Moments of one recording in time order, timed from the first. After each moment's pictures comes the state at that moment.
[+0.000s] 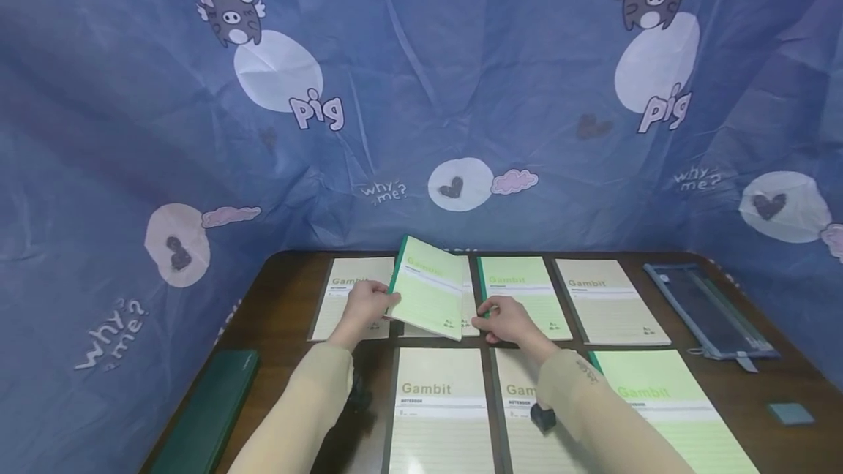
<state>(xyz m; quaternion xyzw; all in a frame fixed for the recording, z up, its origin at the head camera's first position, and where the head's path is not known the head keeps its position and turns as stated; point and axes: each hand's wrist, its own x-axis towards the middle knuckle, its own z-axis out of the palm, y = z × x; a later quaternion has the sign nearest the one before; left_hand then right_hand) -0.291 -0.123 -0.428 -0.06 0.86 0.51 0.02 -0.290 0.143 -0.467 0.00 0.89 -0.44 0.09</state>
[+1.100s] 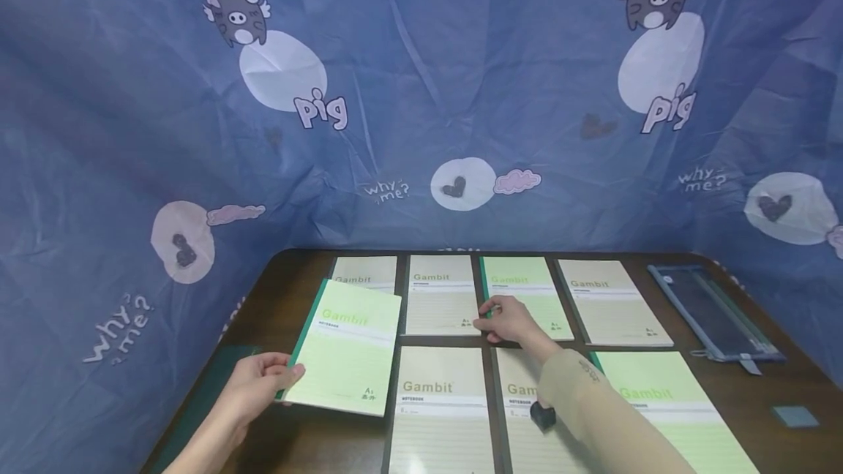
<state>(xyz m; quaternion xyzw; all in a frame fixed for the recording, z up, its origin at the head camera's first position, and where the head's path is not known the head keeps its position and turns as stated) -0.154 -0.250 -0.411 -0.12 0.84 0.53 0.08 -0.294 0.144 -0.468 0.02 0.89 -0.44 0.09</state>
